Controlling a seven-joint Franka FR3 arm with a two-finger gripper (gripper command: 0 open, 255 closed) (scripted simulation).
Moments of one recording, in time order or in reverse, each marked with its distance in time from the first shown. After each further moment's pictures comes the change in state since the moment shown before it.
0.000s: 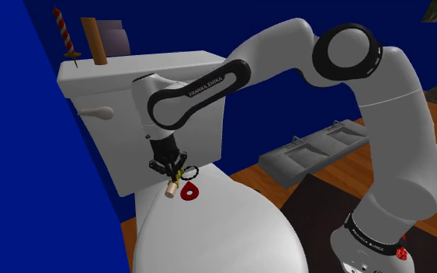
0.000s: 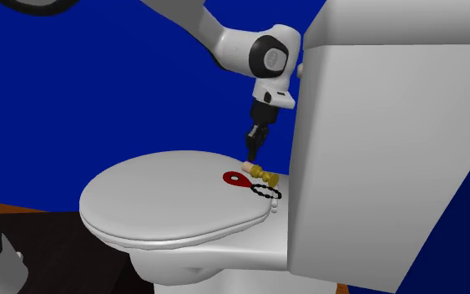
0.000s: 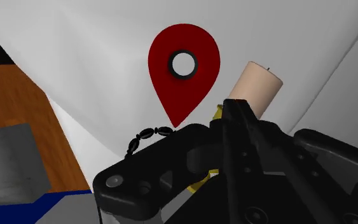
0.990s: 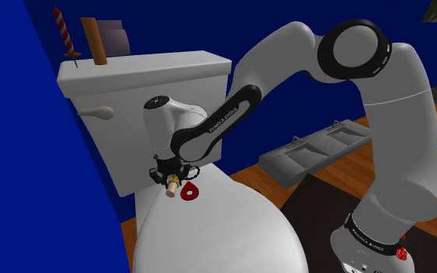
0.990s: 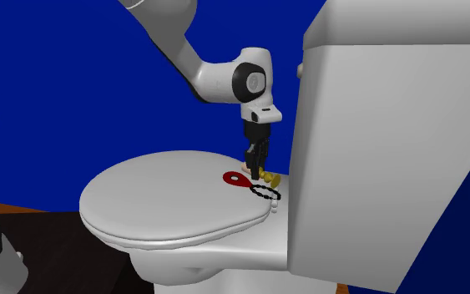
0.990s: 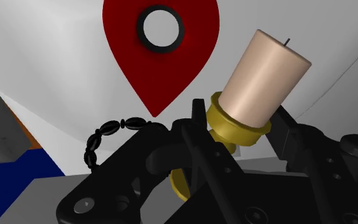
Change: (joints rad) arm 0.044 -0.062 -0.089 -0.233 -0.237 0.379 0.153
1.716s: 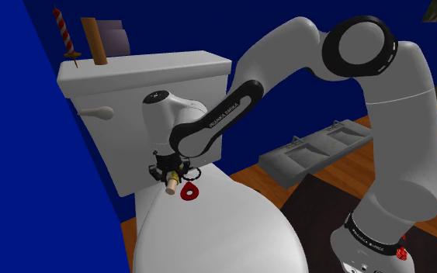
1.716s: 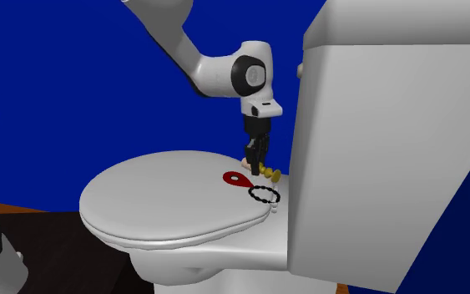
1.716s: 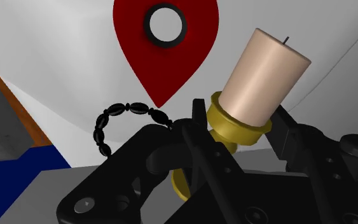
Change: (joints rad) arm -0.012 -0.025 0.016 0.001 0.021 -0.022 -0.014
